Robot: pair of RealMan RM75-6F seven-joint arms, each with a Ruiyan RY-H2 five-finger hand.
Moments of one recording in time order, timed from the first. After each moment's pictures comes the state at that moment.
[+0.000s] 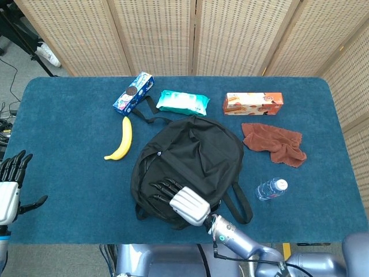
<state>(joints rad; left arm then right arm) -0.10 -1.15 -0.04 -1.67 1.48 1.55 -0.02 0.69 -1.65 0.14 -1.73 -1.55 0.94 -0.14</state>
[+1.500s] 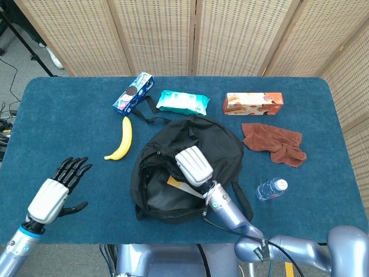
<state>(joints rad) -0.26 -1.23 0.01 -1.55 1.84 1.46 -0.12 0.78 -1.72 0.37 -1.58 -1.32 1.04 -0.27</state>
